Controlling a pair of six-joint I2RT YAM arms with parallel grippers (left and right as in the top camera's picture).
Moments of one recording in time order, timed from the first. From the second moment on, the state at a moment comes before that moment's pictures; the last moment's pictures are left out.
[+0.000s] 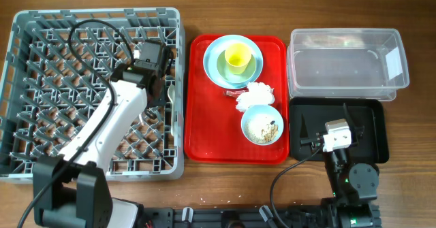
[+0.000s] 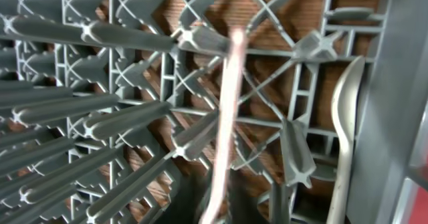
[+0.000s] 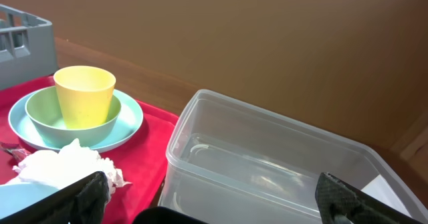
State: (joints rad) left arm -0.26 1.59 1.13 -0.91 -0.36 -0.29; right arm 0.07 0.02 0.03 -0.07 -0.05 -0.31
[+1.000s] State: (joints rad) left arm -0.26 1.29 1.28 -0.92 -0.40 -0.41; right arm 0.07 0.02 0.03 -0.07 -0.05 -0.31
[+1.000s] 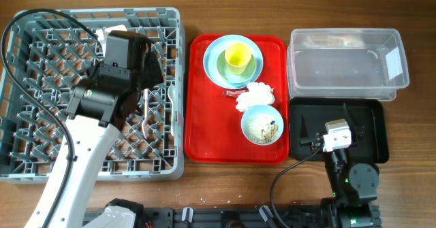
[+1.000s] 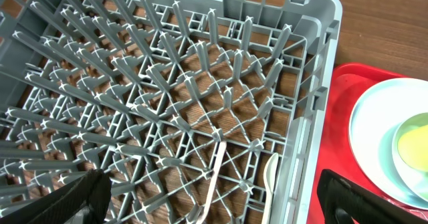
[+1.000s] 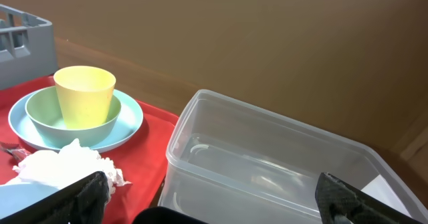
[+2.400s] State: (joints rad) left arm -0.26 1.30 1.29 -0.93 -0.40 -0.41; right arm -0.09 2.13 1.63 -0.94 -0.15 0.05
